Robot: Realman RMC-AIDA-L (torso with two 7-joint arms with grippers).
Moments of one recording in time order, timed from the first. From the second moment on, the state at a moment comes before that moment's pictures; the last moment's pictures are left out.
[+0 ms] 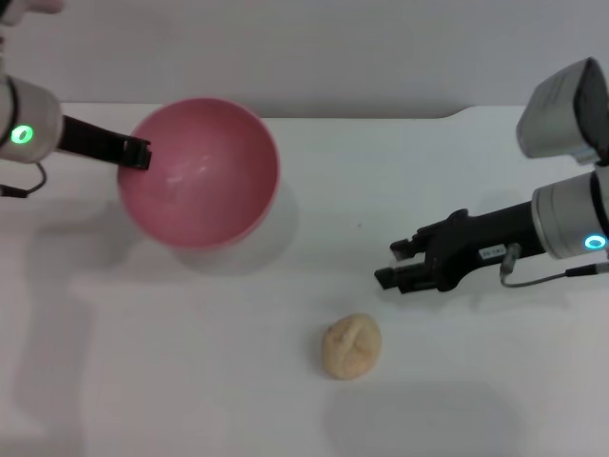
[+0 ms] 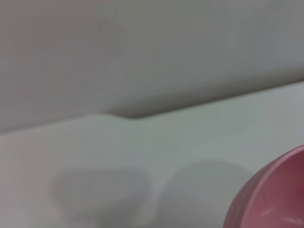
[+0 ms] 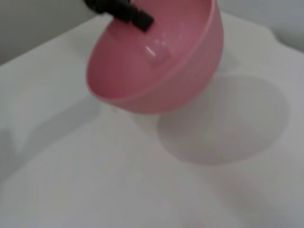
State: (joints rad) left arm -0.55 -2.05 1.24 1.34 -0.53 -1.25 0.35; right arm 0.61 2.08 -1.16 -0.86 -2.14 -1.33 1.91
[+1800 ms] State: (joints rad) left arm -0.52 -2.06 1.03 1.35 -0.58 -1.51 0.50; right arm 0.70 2.09 -1.68 -0.93 -2.25 -1.18 1.96
